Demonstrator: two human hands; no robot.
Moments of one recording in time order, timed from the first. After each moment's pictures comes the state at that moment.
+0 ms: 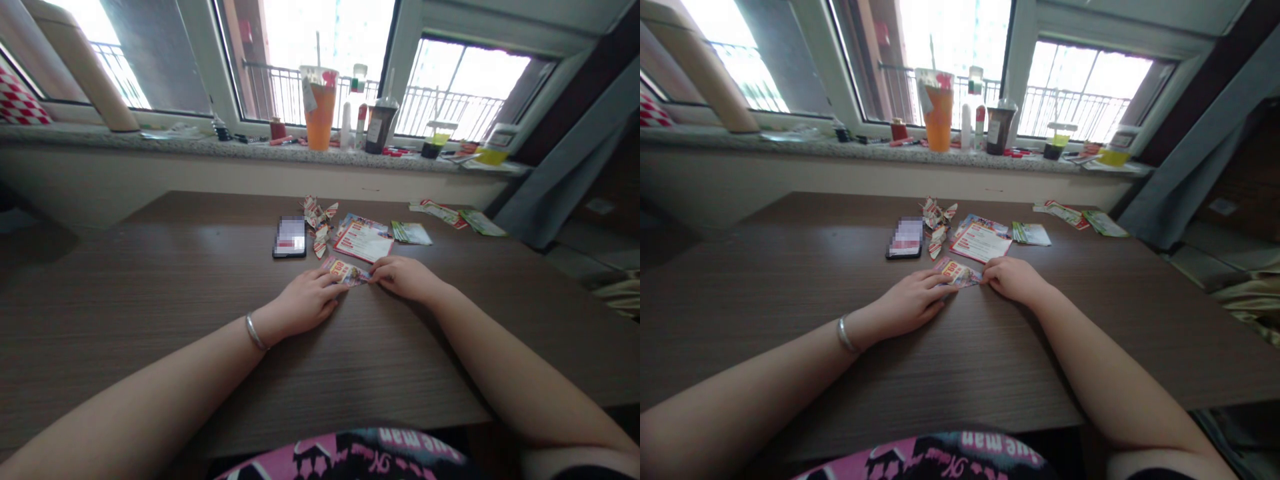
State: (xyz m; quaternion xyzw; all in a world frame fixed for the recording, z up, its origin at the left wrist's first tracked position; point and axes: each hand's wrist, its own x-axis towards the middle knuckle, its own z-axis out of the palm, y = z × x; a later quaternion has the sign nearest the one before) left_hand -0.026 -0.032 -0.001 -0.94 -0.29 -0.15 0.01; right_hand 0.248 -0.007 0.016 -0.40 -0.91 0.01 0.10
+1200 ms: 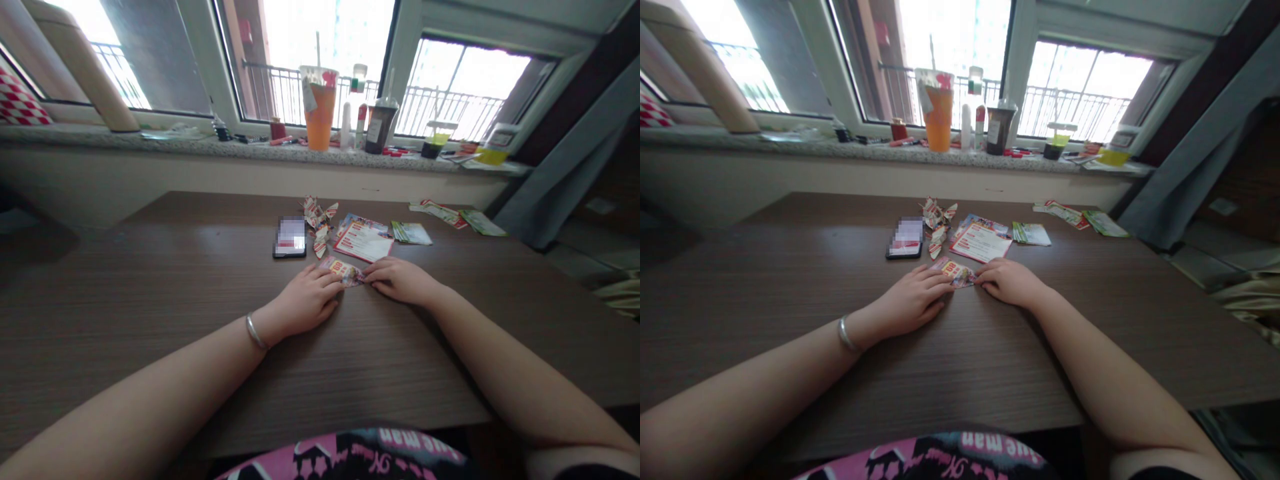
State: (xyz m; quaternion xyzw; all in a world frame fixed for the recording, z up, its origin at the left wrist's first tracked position) left_hand -0.026 -0.033 0.003 -0.95 -0.30 -0.14 0.02; right_hand 0.240 -0.012 0.019 -0.36 -0.93 0.04 0.11
